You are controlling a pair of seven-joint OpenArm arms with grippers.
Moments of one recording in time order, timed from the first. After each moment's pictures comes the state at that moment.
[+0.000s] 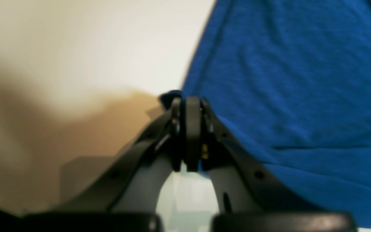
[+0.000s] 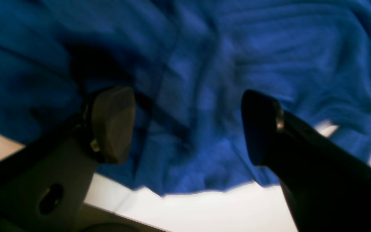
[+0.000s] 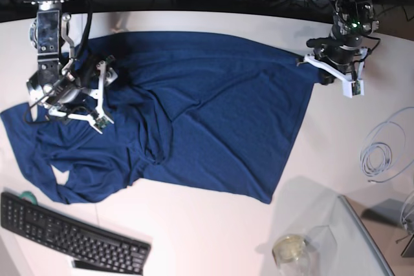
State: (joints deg) left arm 21.7 -8.8 -19.4 91.6 -14.7 -8.9 30.8; right arm -3.4 5.5 5.2 86.8 -12.6 40.5 -56.8
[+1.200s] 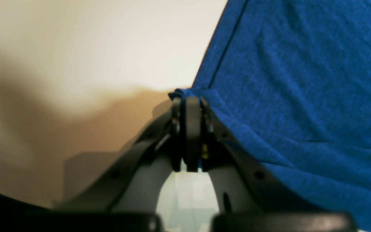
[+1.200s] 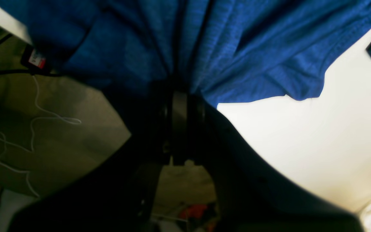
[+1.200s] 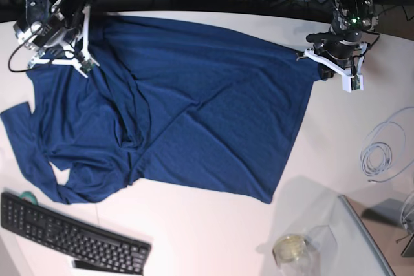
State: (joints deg) left arm 23.0 -8.6 -19.5 91.9 -14.7 -9.0 30.8; right arm -22.7 7.5 7.3 104.5 -12.3 40.5 -64.4
